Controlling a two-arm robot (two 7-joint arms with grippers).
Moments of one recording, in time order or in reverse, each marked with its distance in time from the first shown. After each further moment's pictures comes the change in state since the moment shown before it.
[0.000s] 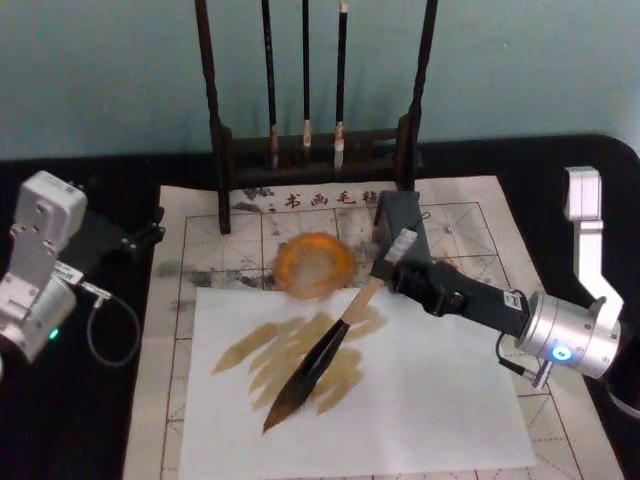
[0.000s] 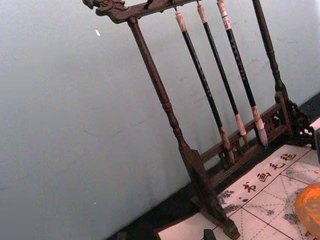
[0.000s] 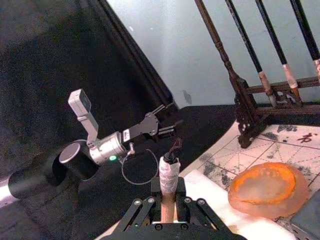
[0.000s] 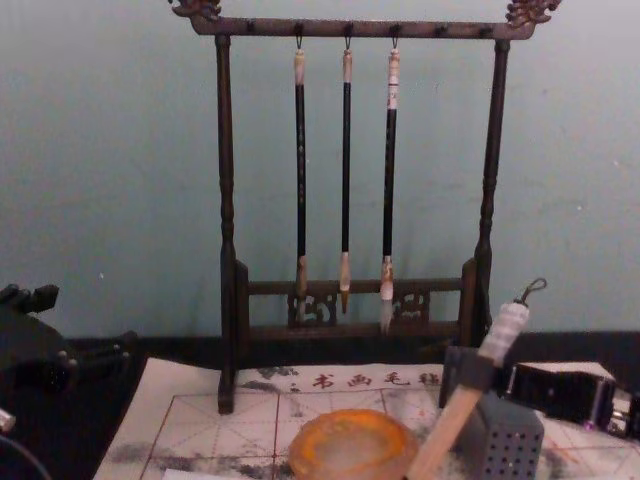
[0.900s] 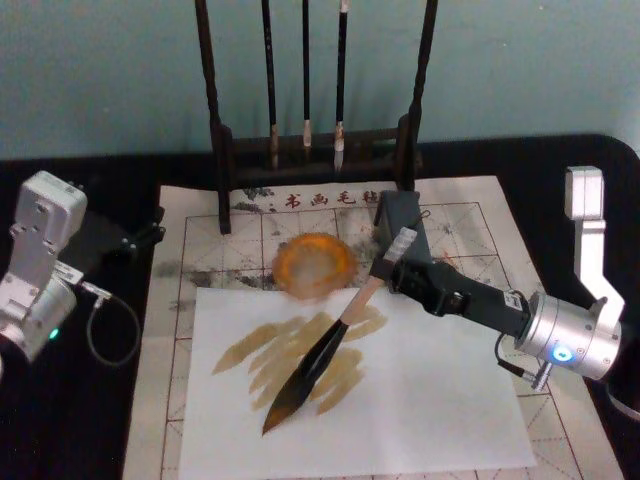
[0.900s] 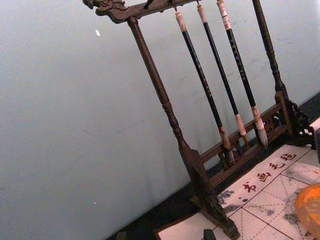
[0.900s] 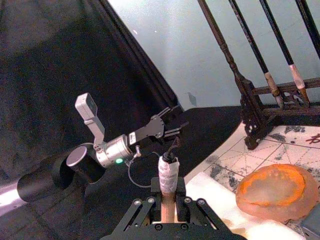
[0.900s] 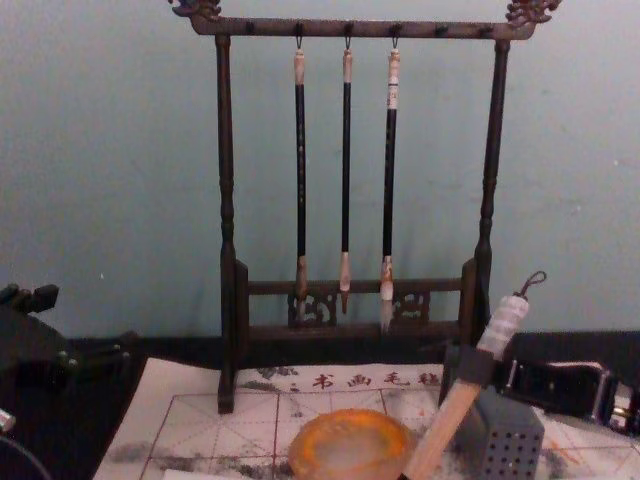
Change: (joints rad) left arm 0.000 0.000 0.000 0.000 0.000 0.000 0.000; right arm -0.005 0.006 -0.005 -0.016 0.027 0.008 0.004
